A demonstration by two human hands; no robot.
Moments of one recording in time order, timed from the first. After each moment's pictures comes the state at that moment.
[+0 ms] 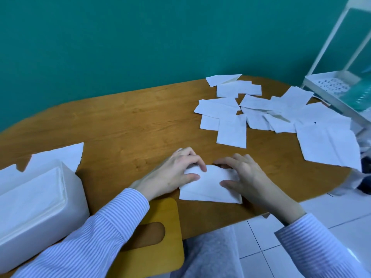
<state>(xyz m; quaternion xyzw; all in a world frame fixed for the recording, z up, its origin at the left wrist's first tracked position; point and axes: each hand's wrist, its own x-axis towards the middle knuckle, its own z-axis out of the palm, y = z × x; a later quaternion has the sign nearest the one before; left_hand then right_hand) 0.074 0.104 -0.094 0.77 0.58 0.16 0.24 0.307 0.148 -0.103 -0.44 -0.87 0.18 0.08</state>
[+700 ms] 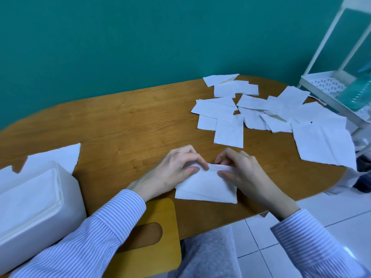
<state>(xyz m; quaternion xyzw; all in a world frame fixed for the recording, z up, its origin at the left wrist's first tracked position) 0.080 0.102 -0.083 0.76 0.55 0.23 0.25 0.306 0.147 -0.090 -0.43 -0.84 0.25 0.19</state>
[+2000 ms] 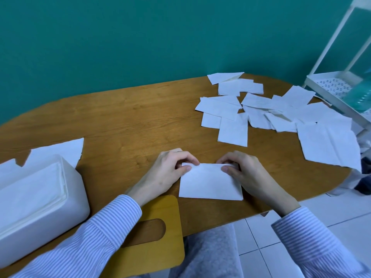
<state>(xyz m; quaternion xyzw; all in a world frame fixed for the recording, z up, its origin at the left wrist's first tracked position) 0.066 0.087 -0.097 0.69 0.62 0.28 0.25 0.306 0.156 -0.102 -0.42 -0.84 0.28 0.18</state>
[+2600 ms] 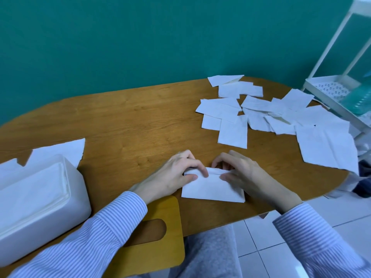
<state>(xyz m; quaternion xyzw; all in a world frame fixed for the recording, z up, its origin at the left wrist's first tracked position) 0.072 0.090 -0.093 0.75 0.57 0.19 0.28 0.304 0.155 -0.088 -0.37 -0.90 0.23 0.08</state>
